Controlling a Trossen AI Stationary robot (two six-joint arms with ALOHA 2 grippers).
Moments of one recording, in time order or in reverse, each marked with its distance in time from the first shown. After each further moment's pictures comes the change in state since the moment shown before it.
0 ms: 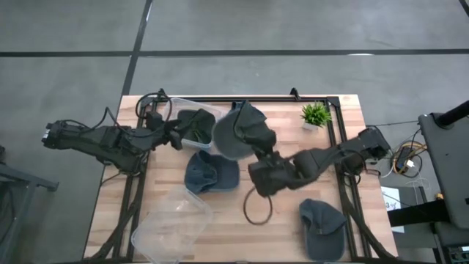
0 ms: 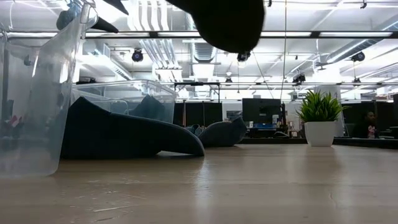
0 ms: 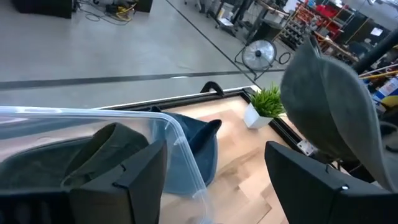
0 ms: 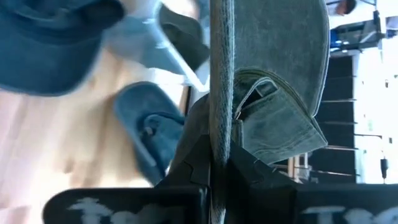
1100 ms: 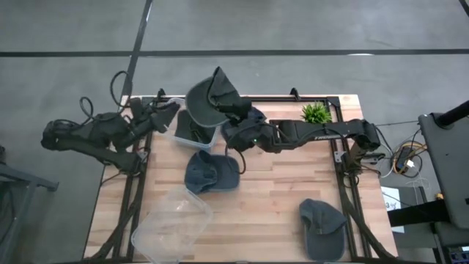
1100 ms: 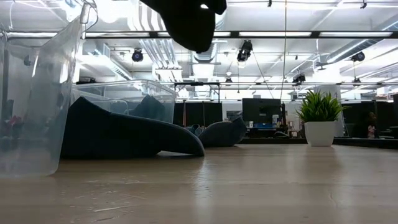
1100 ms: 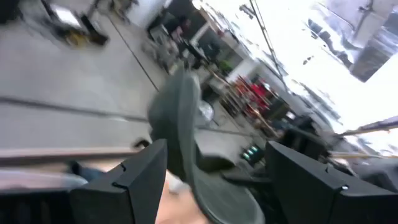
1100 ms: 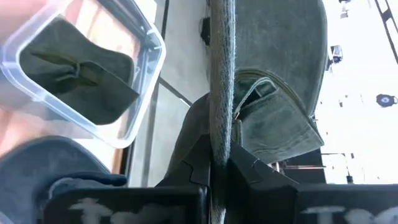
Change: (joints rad) left arm 0.014 -0.016 0.084 0.346 0.011 0.061; right arm -0.281 0.042 0.005 0.588 -0.172 -0.541
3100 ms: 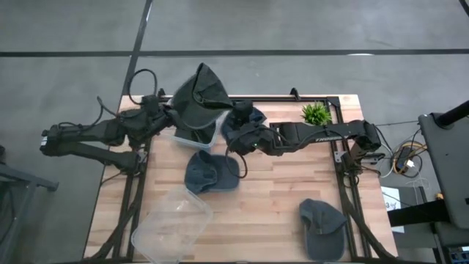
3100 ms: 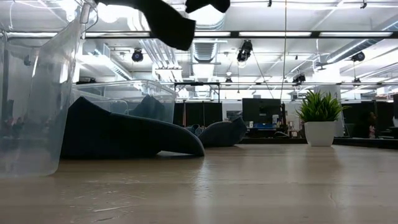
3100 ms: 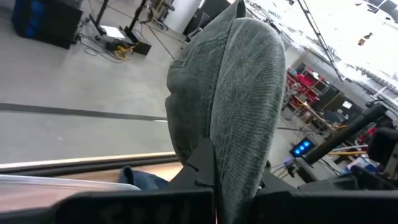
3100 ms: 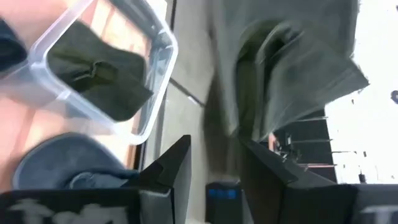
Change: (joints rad) left arm 0.170 0.061 -0.002 -0.060 0.032 0.053; right arm 0.025 -0.004 0.000 -0.076 0.006 0.086
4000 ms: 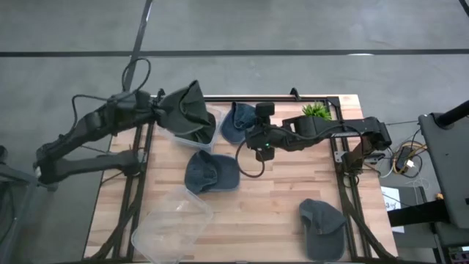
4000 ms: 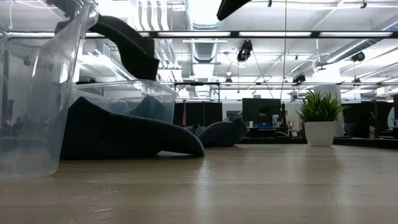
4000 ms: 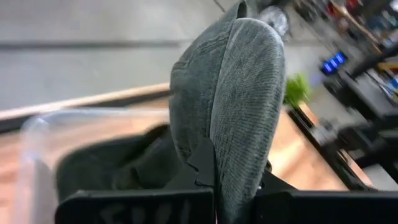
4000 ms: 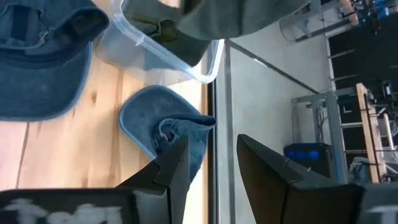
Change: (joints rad) left arm 0.528 -0.115 0.003 -0.468 0.695 0.127; right arm 0.000 -0.107 0.000 -0.451 -0.146 0.480
